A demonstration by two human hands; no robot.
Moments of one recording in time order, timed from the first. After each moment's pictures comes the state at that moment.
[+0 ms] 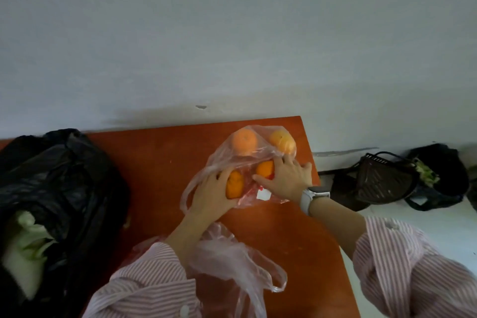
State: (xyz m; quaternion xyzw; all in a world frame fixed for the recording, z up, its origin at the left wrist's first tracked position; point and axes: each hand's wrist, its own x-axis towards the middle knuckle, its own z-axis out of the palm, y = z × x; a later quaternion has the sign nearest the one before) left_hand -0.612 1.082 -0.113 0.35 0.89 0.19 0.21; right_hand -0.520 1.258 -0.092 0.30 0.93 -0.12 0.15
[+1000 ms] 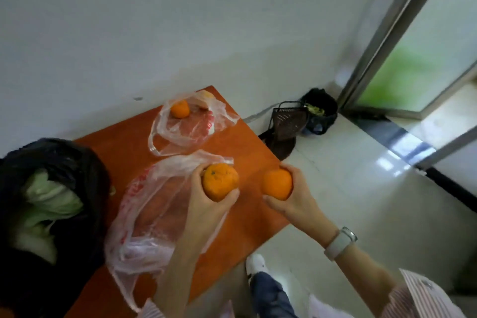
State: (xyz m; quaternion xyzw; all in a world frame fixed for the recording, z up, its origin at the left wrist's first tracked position) left_hand -0.389 0.903 0.012 0.36 0.68 0.56 0.32; right_hand -0.219 1.000 0.011 0.47 0.70 -0.49 -0.21
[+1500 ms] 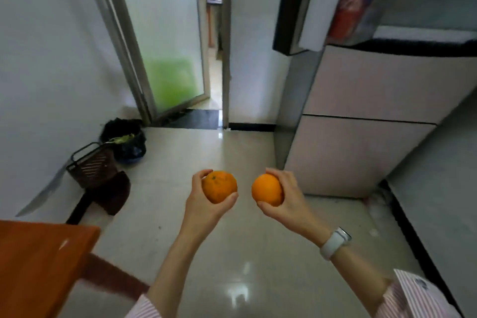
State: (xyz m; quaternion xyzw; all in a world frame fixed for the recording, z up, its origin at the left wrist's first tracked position) left_hand 0.038 0.897 0.042 0.67 0.47 0.33 0.48; right_hand 0.216 0.812 0.045 0.72 0.53 -0.25 -0.37
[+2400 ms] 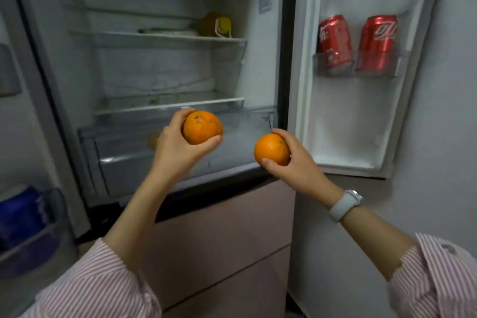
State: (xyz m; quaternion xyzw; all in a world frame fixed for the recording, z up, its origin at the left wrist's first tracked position) left_hand 0.754 1.008 0.311 0.80 0.11 0.44 0.39; right_hand 0.874 0.812 0.280 0.76 0.41 0.08 -0.49
